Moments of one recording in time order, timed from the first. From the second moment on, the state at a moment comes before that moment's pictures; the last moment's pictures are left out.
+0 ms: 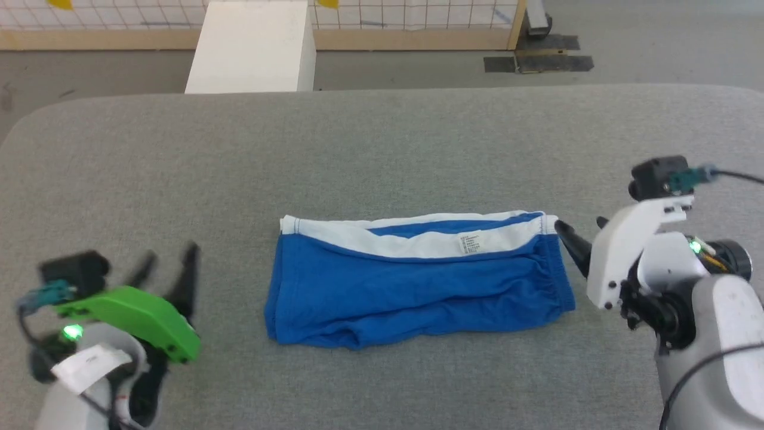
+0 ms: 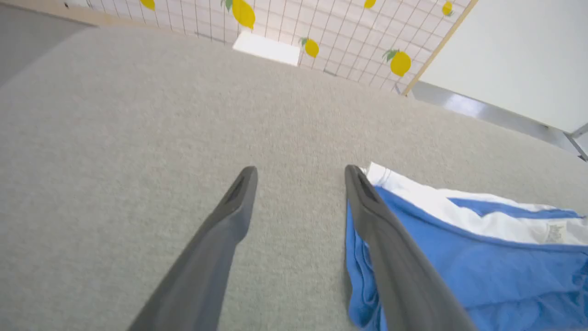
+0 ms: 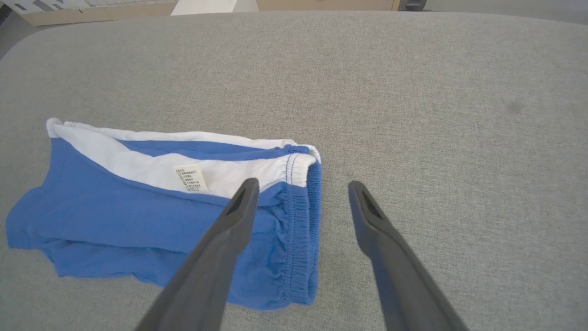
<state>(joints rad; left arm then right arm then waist) -0.10 0.24 0.04 -0.02 -0.55 0.00 0.33 -0.37 -0.09 -0.03 0.13 0.25 0.13 0.77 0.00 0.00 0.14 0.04</state>
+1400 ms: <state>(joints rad) -0.12 0.18 0.13 -0.09 -0.18 -0.12 -0.26 -0.54 -0.05 -0.14 0.44 -0.02 0.13 0.81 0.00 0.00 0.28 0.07</state>
